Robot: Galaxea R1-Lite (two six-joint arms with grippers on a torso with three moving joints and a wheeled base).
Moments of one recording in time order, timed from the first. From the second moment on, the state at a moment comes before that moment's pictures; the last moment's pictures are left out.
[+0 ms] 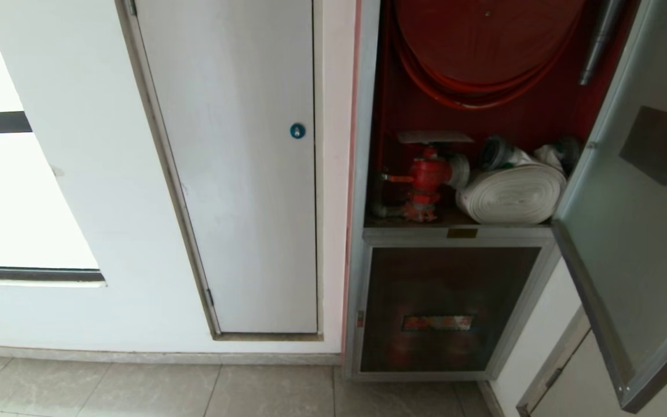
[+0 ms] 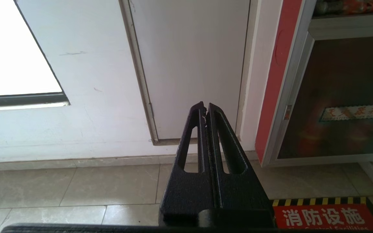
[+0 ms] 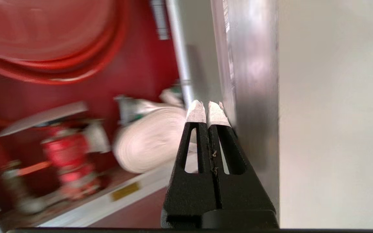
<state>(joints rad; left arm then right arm) -0.01 0.00 0.00 -0.02 -0.03 0.04 -0.02 1.24 -0.34 -1.31 -0.56 -0.05</state>
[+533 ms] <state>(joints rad) -0.01 0.00 0.00 -0.02 -0.03 0.04 -0.13 1.23 -0.32 -1.31 -0.56 -0.05</state>
